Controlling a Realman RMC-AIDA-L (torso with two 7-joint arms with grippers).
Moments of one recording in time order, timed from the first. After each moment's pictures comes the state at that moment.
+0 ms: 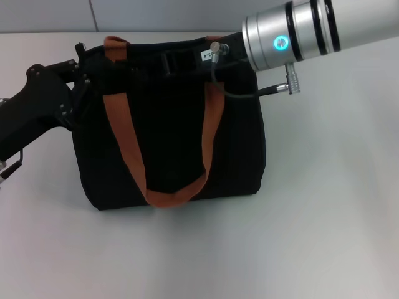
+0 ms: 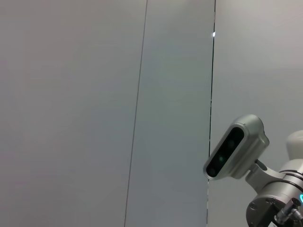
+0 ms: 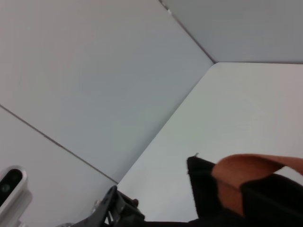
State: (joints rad) left arm -0.42 -2.06 0.55 0.39 1.56 1.75 -0.92; right arm 0.98 2.08 -1.21 -0.61 -1.78 -1.25 2.35
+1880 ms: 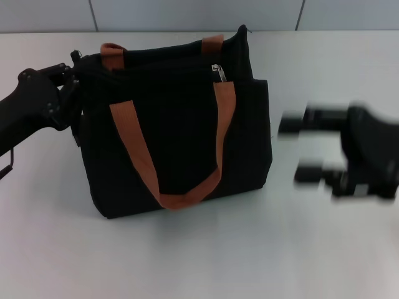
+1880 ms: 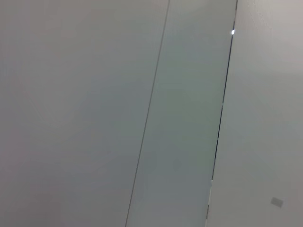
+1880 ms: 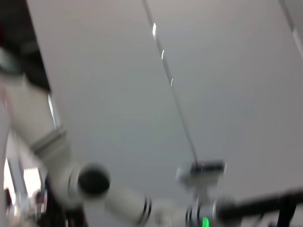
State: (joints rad) left arm -0.41 -2.04 0.55 0.39 1.57 1.74 -1.04; right arm 0.50 1.99 -0.93 -0.57 -1.58 -2.02 1.33
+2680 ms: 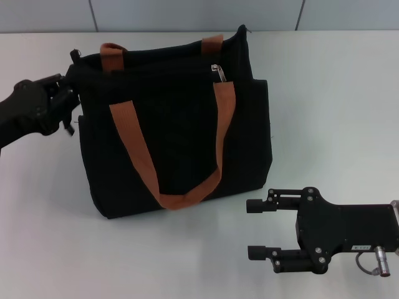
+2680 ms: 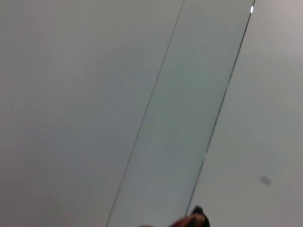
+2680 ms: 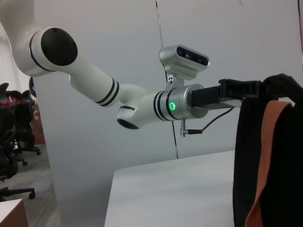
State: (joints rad) left arm -0.41 -1.99 0.58 0.45 1.65 1.72 -1.26; right arm 0.42 2.08 -0.92 -0.44 -1.84 -1.78 0.92
